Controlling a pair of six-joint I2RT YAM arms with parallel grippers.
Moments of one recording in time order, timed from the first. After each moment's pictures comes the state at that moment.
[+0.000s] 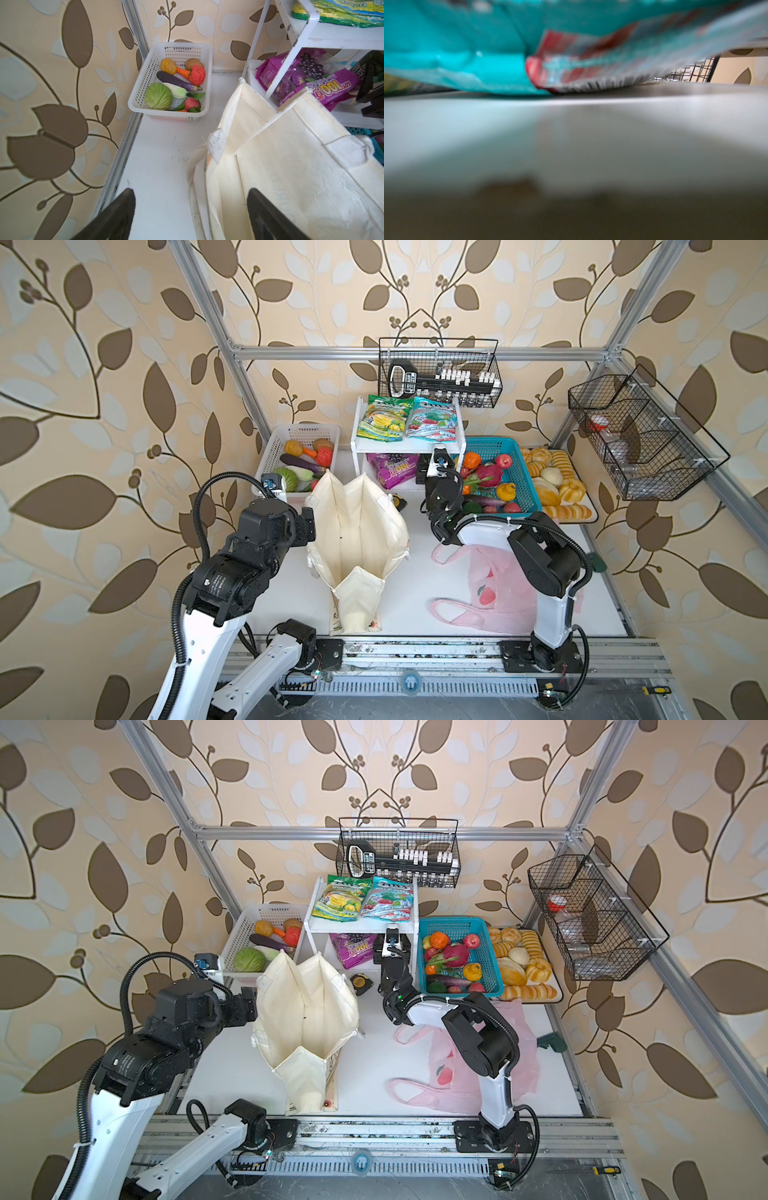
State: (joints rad) left arm -0.31 0.78 1.29 -1.10 -0.39 -0.24; right arm 0.67 1.96 1.16 1.07 0.73 -0.14
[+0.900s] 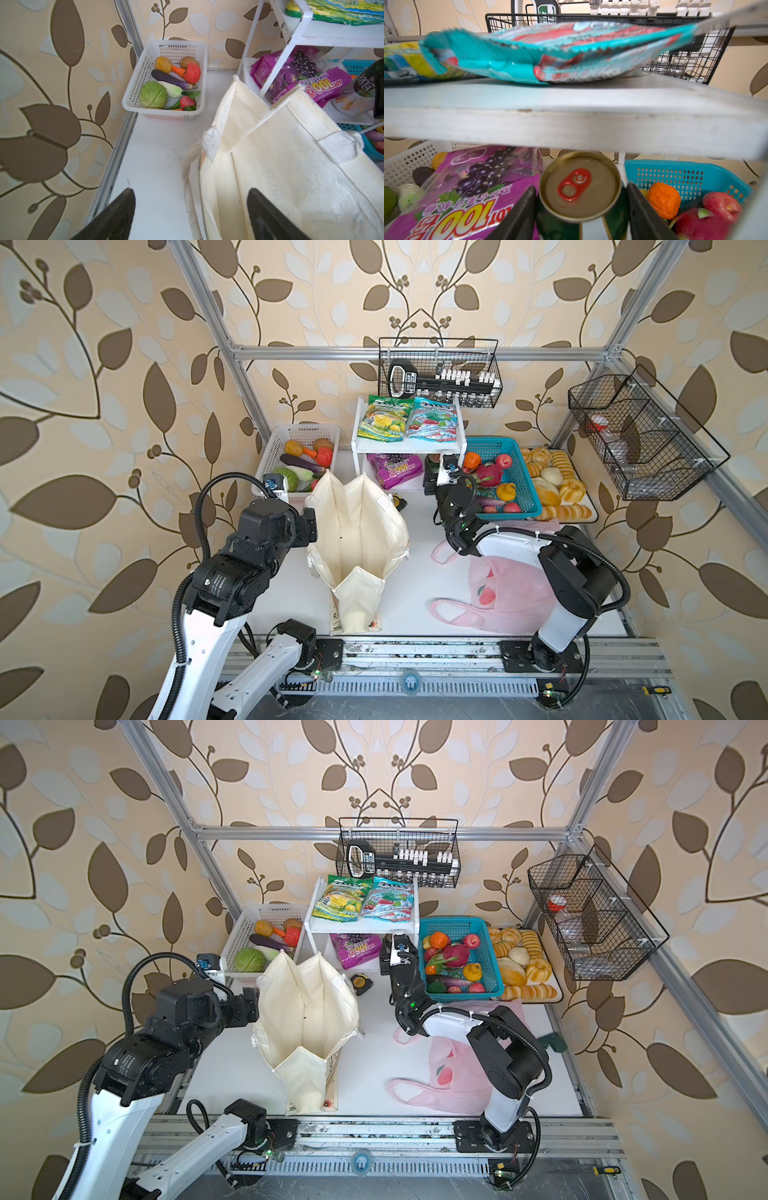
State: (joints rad) left arm -0.31 0.78 1.29 -1.10 -0.36 -0.24; right arm 0.67 1.75 0.98 0.91 0.61 -0.05
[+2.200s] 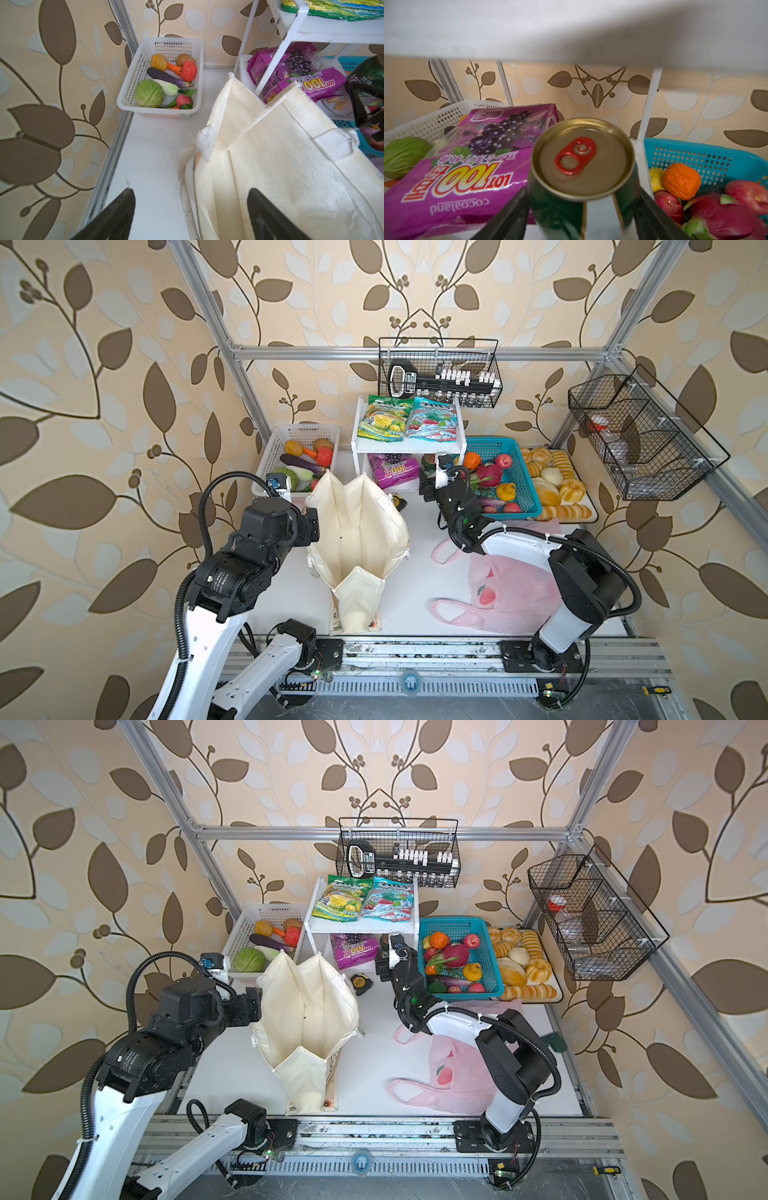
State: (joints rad) left arm -0.31 0.79 1.29 -1.10 -0.34 -0.24; right arm 0.66 1.70 0.98 0.67 0.49 0.02
